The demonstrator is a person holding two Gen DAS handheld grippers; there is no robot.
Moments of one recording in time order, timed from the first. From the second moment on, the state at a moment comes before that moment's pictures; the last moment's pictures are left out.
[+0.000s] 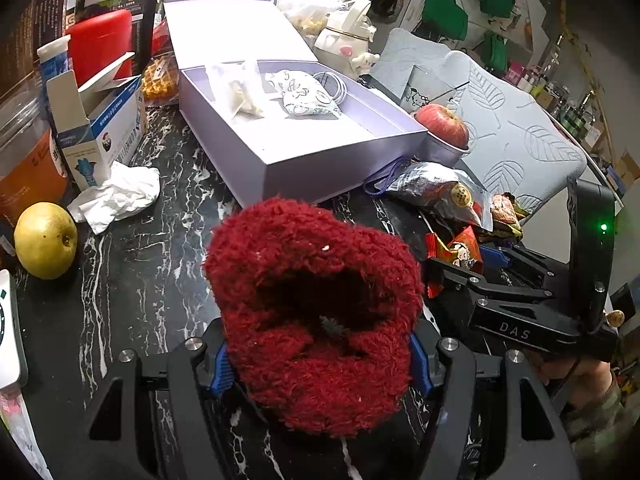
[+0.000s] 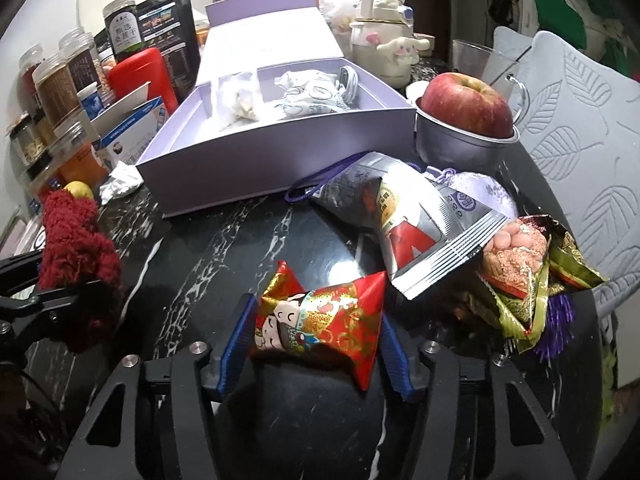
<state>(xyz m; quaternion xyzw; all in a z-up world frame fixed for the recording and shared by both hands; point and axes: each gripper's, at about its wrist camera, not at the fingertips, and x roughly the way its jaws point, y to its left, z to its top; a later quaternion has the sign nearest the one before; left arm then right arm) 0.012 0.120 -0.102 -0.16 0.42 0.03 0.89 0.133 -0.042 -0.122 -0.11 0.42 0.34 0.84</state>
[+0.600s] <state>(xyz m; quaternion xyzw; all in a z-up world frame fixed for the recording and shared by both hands) -0.024 0.098 -0.096 -0.15 0.42 0.03 0.90 0.078 -0.064 -0.122 -0.11 0.42 0.34 0.83</state>
